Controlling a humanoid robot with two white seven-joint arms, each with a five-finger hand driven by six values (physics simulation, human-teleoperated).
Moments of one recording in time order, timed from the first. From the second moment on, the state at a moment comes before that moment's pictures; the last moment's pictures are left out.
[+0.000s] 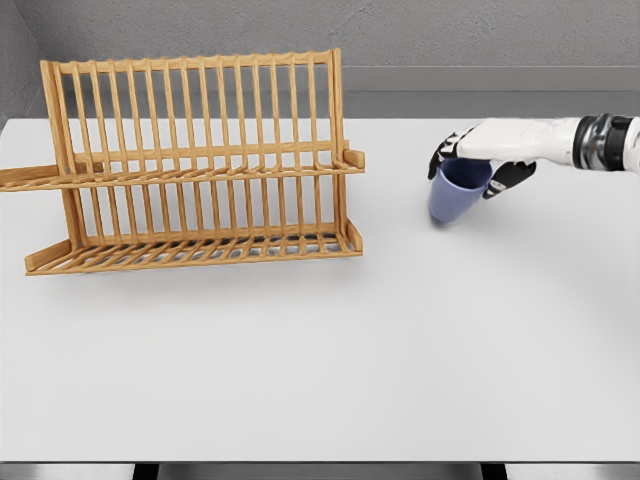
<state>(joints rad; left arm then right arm) 0.06 0.00 -0.12 -0.08 -0.10 -0.12 -0.02 -0.97 -0.74 0.89 -1.16 0.24 -0.58 0.61</state>
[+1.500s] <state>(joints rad) 0.06 0.00 -0.12 -0.08 -0.10 -0.12 -0.02 -1.11 -0.73 0.76 -1.42 0.24 -0.58 0.61</state>
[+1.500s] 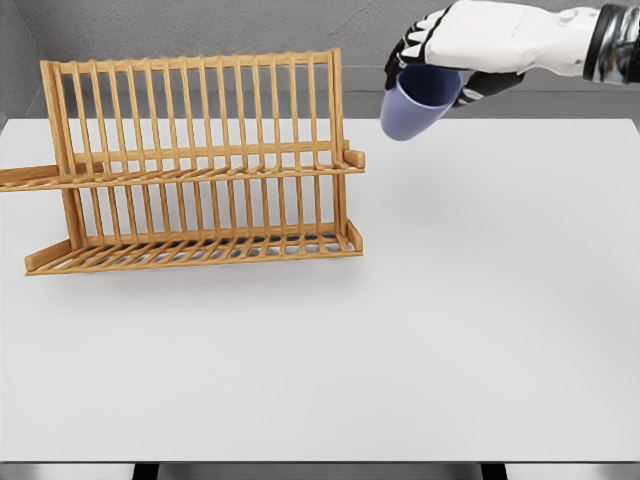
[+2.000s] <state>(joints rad) 0.06 0.00 -0.12 -0.08 -0.10 -0.12 -0.02 -1.13 -0.67 0.75 -1.54 0.24 -0.58 0.61</state>
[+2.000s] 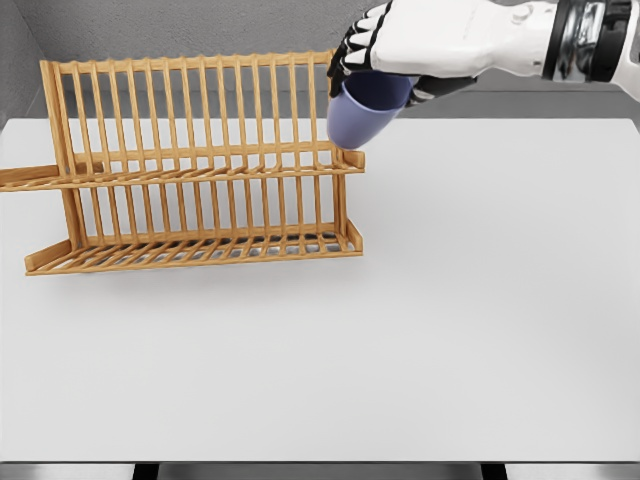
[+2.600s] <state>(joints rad) 0.06 0.00 -0.12 -0.08 -0.10 -0.12 -0.02 -1.09 -0.66 0.79 -1.61 0.24 -0.58 0.61</state>
